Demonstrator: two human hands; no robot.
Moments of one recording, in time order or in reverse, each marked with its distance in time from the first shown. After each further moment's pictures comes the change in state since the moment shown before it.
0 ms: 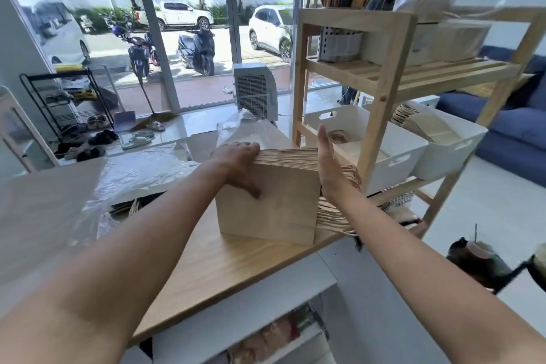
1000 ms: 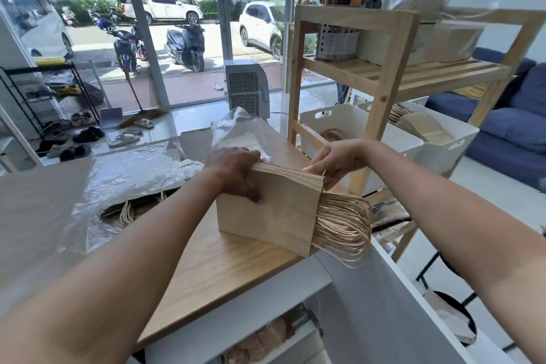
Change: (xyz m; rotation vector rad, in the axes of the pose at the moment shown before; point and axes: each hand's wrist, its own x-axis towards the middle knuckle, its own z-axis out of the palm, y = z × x) left_hand -0.008 -0.003 0.006 0.014 0.058 0.025; right_hand 0.040 -0.052 -0.047 -0.715 -0.639 0.444
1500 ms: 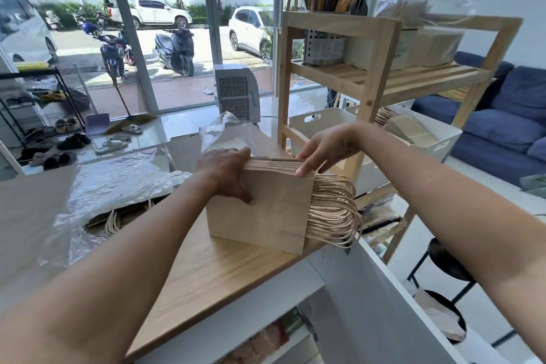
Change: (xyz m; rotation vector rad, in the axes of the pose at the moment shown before) left_hand 0.009 0.003 0.000 -0.003 0.018 -0.034; right_hand -0.021 -0.028 -0.012 -0.244 -0.051 0.004
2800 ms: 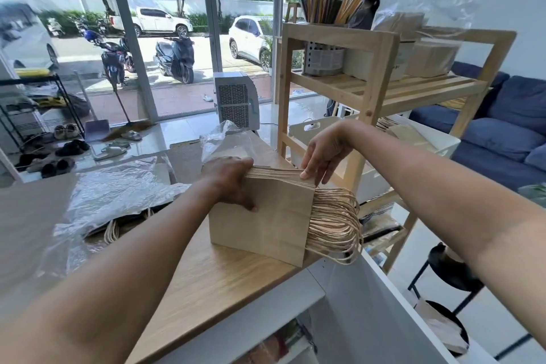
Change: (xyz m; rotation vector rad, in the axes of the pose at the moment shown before) left_hand 0.009 0.001 0.001 0.009 0.007 0.023; right_hand 0.017 -0.010 -0.021 0.002 -0.064 0.151
